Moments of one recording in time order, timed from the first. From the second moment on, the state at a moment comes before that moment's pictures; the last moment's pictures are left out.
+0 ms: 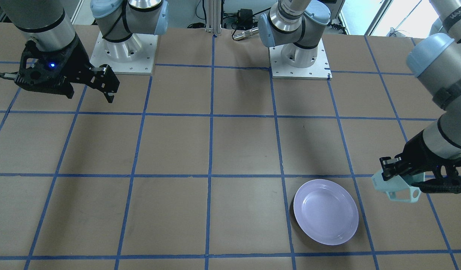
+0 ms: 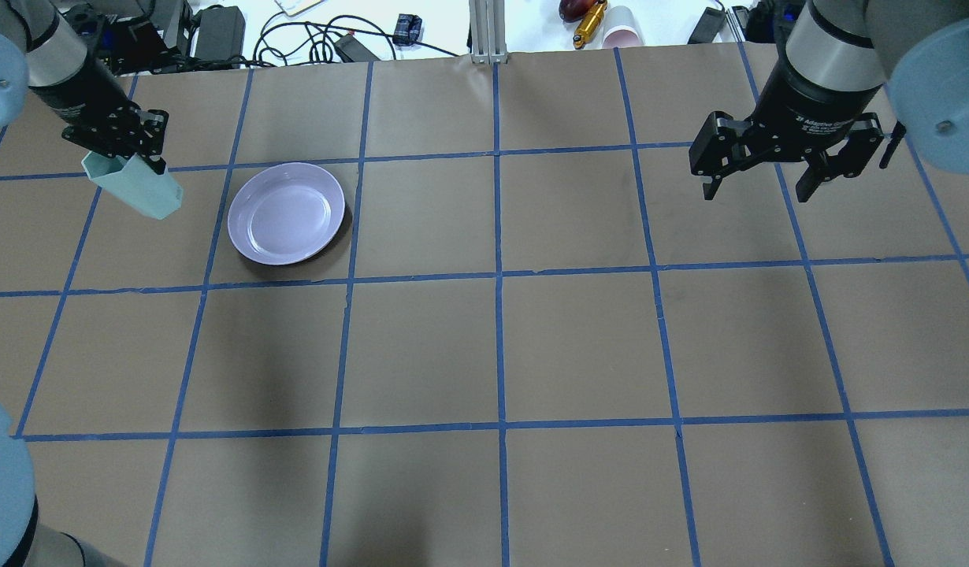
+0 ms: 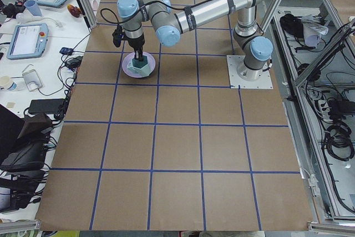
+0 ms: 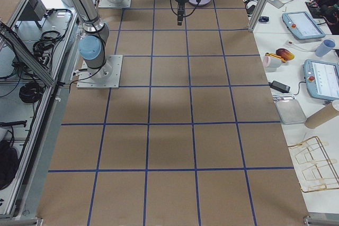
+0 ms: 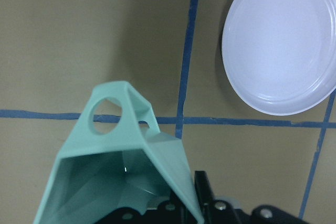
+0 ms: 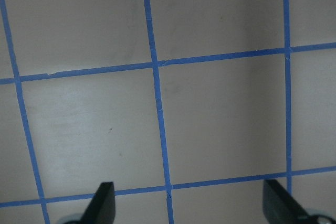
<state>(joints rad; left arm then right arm) -1.27 -1.92 -1.45 -1.34 1.58 0.29 1.52 -1.59 1.63 -1.60 -1.59 0.04</state>
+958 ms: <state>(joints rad) -1.44 -2.02 -1.56 -1.12 1.58 0.09 1.52 -1.59 1.63 -1.60 -1.59 0.04</state>
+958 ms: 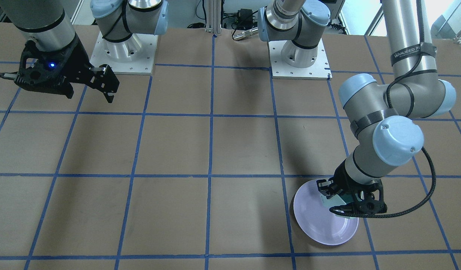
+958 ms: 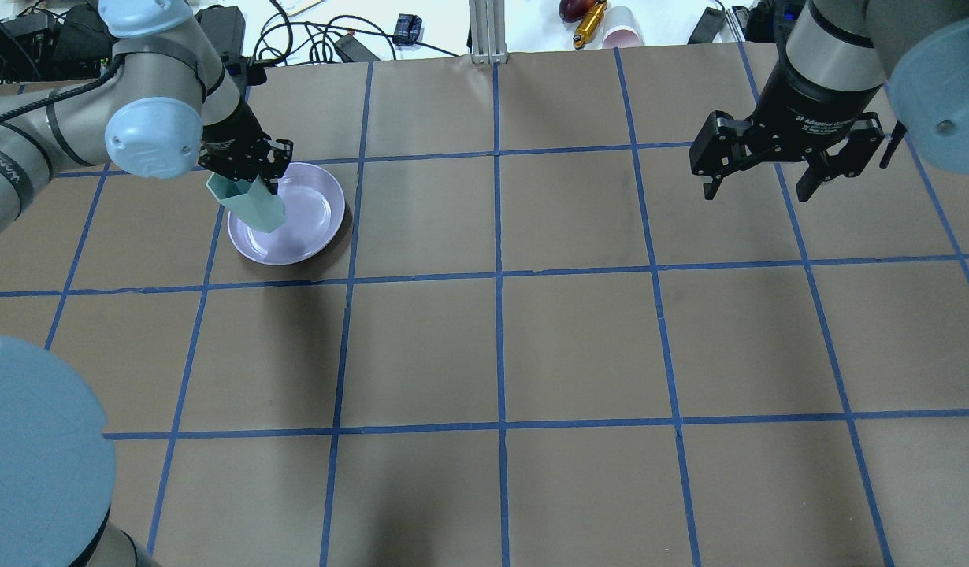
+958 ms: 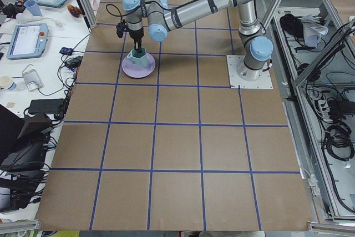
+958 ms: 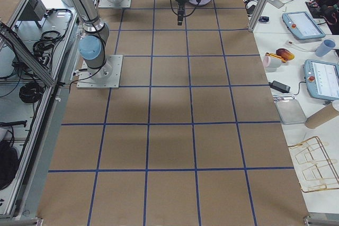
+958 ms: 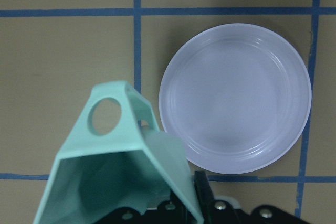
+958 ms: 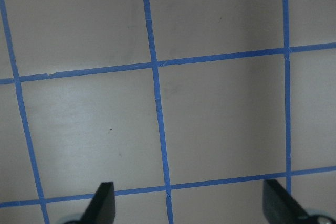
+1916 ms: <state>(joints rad) -1.45 -2.05 -1.58 -1.07 1.58 0.08 1.52 -1.59 1.63 -1.60 -1.59 0.04</state>
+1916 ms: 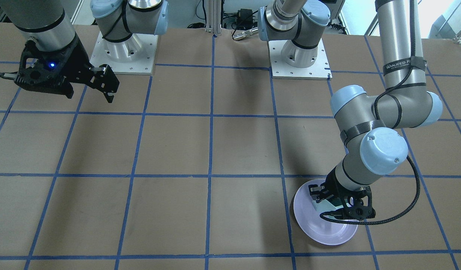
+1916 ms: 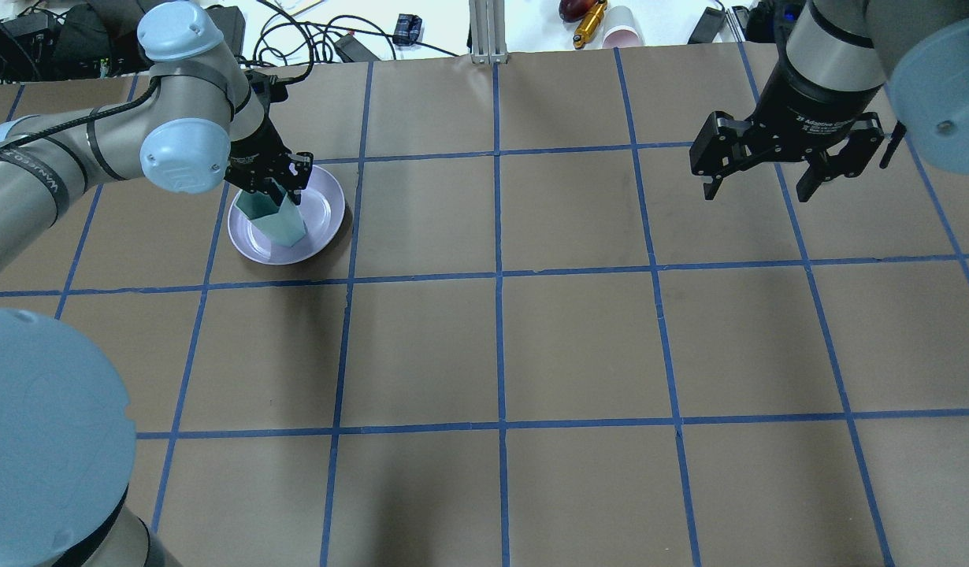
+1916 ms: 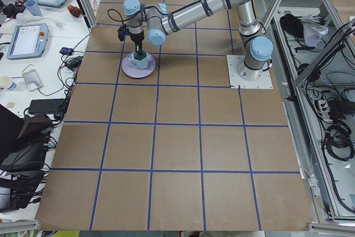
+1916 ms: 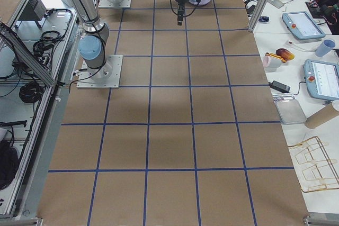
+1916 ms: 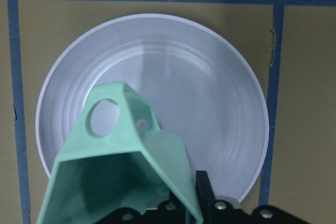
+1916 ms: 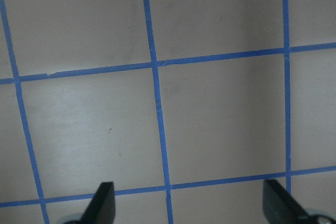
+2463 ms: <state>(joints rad) -1.46 -1.99 -1.57 -1.09 1.59 0.10 1.52 -1.59 1.63 -1.60 -1.59 0.04</state>
